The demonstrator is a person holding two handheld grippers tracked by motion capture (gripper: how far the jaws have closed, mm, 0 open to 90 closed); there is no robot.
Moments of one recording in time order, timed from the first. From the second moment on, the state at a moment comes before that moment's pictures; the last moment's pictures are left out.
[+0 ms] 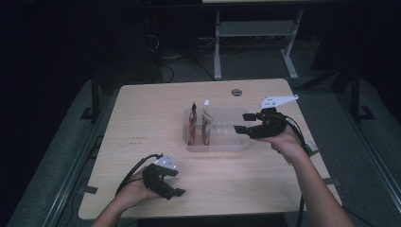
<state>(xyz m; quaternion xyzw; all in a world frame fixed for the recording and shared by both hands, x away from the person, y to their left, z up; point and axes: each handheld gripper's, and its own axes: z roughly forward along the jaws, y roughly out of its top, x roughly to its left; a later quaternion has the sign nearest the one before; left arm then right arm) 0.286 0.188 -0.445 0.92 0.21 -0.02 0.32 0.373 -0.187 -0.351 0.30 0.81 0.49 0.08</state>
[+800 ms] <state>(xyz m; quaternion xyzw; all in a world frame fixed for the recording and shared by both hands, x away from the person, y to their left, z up) 0.288 0.191 -0.445 0.92 0.22 -0.02 0.32 0.393 -0.280 -0.356 0.42 0.76 0.47 0.17</state>
